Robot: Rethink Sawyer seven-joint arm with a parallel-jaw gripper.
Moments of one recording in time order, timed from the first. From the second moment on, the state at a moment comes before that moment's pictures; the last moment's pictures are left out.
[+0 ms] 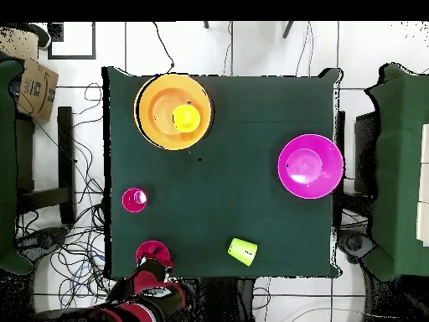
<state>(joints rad) 0.33 -0.38 -0.14 2.28 0.16 -0.49 2.23</state>
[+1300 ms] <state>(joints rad) 0.27 -0.63 -0.12 2.33 0.14 -0.33 2.25</state>
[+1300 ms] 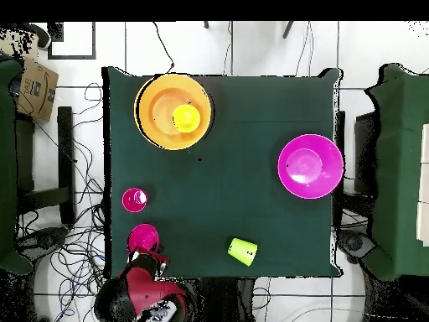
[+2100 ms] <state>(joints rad) 0.09 -1.08 -0.13 2.33 0.08 0.20 2.25</state>
